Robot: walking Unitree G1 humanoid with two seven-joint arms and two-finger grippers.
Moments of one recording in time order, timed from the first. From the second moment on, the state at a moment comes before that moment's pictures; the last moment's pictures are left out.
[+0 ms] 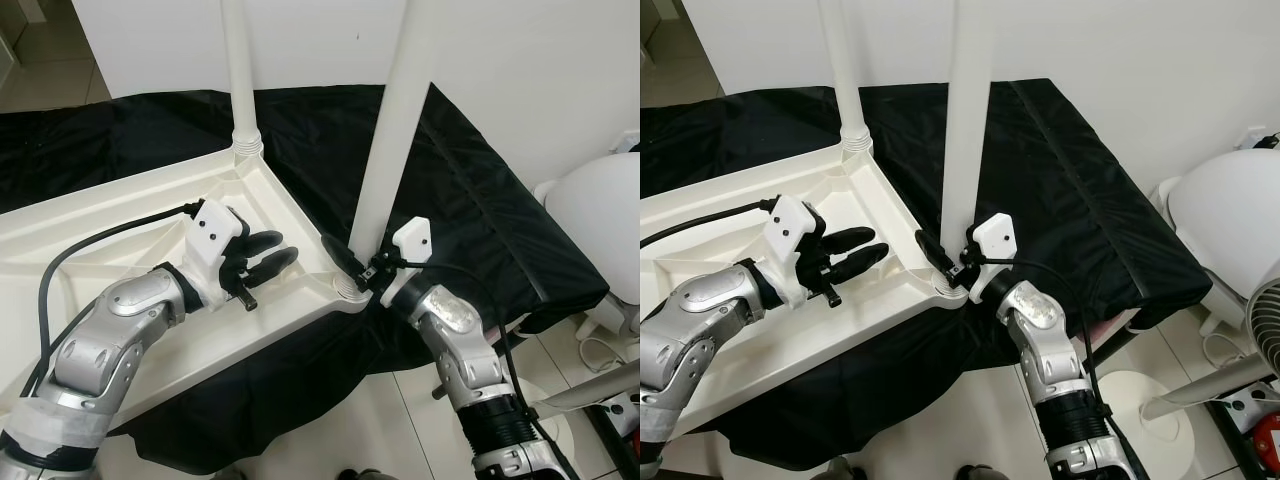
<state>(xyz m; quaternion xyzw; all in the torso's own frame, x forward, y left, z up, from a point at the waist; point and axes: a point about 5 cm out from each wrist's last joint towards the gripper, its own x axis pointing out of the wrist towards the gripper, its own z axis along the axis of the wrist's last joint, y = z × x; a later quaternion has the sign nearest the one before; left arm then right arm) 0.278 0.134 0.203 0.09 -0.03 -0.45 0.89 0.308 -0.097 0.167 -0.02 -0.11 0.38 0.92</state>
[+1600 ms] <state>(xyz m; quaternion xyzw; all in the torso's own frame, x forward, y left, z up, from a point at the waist) 0.281 0.083 0.300 -0.05 -0.15 -0.58 0.80 0.309 -0.136 0.215 -0.03 -0.02 0.53 0.85</state>
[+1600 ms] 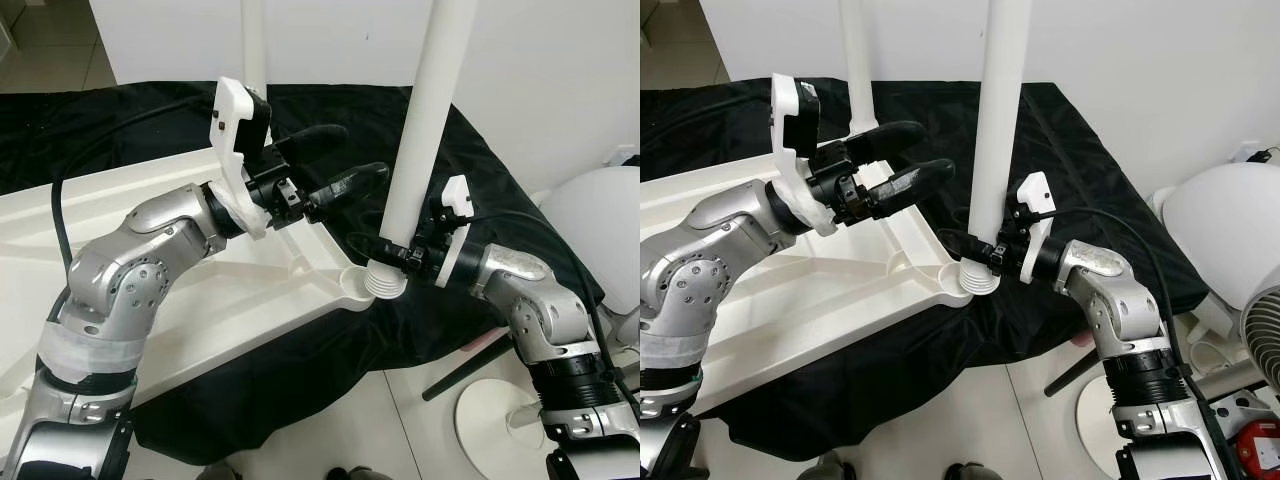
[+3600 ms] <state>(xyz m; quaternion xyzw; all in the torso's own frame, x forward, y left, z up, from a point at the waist) 0.316 0.055 0.326 -0.02 -0.03 -0.60 0.80 0.312 -0.137 0.212 -0.06 0.03 0.58 0.81</state>
